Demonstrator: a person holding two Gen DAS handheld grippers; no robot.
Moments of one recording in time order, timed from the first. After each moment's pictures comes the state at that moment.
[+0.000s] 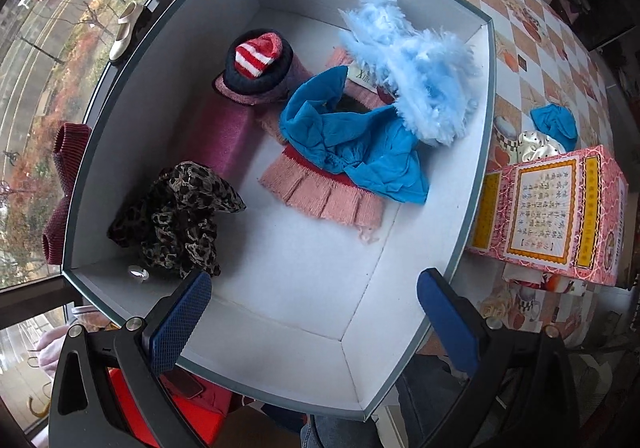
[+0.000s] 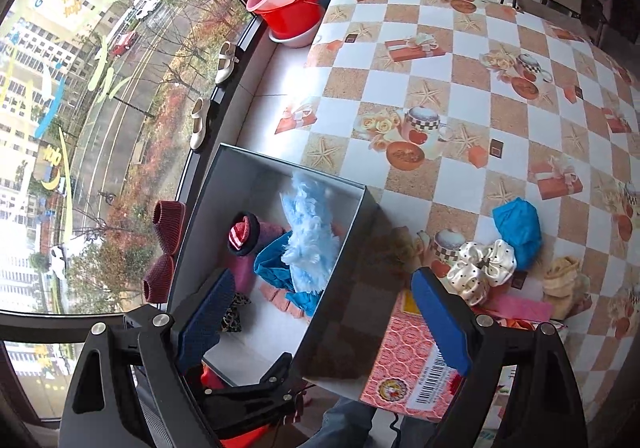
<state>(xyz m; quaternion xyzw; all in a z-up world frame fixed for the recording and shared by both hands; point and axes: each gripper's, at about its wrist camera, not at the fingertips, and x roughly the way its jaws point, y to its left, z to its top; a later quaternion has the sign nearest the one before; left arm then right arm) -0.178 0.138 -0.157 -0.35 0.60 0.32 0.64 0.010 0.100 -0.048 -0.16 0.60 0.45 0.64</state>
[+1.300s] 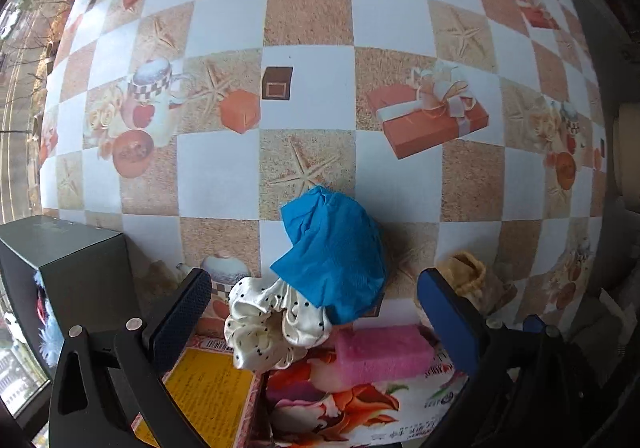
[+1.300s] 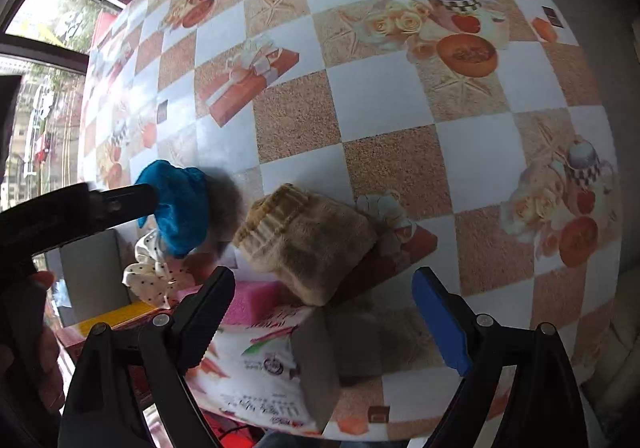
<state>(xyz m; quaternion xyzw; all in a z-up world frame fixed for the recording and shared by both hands) 0.166 0.073 -0.198 -0.24 0.71 0.23 0.62 0.211 -0.124 -0.202 -0.06 0.70 0.26 0.67</state>
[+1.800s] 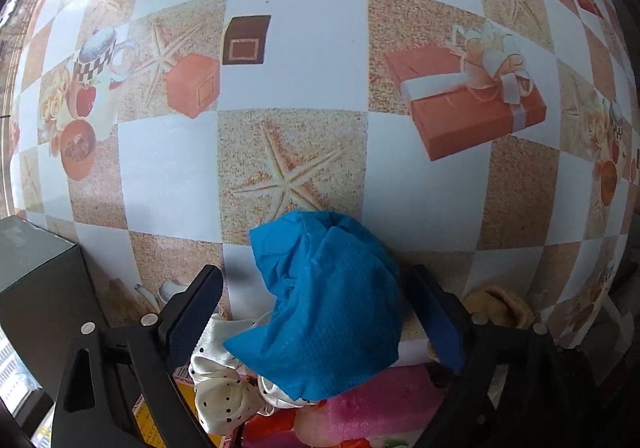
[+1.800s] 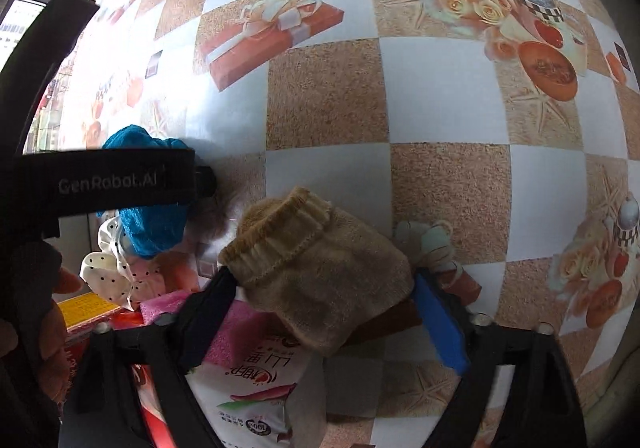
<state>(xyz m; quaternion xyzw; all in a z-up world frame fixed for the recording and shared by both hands) 0.175 0.071 -0.255 -0.26 0.74 0.22 0.58 0.209 -0.085 -0.239 -0.14 0.69 0.29 0.64</state>
